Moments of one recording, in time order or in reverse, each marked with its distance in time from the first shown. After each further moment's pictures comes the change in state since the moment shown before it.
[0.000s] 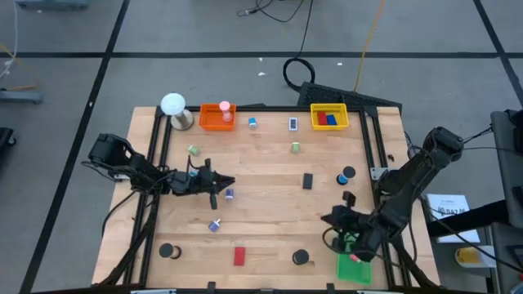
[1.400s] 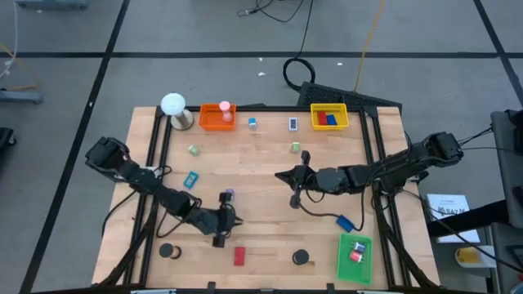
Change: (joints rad) left arm -0.322 0.000 0.553 -1.116 0.023 0.023; right arm -0.628 0.049 -0.213 1.150 -0.253 -0.941
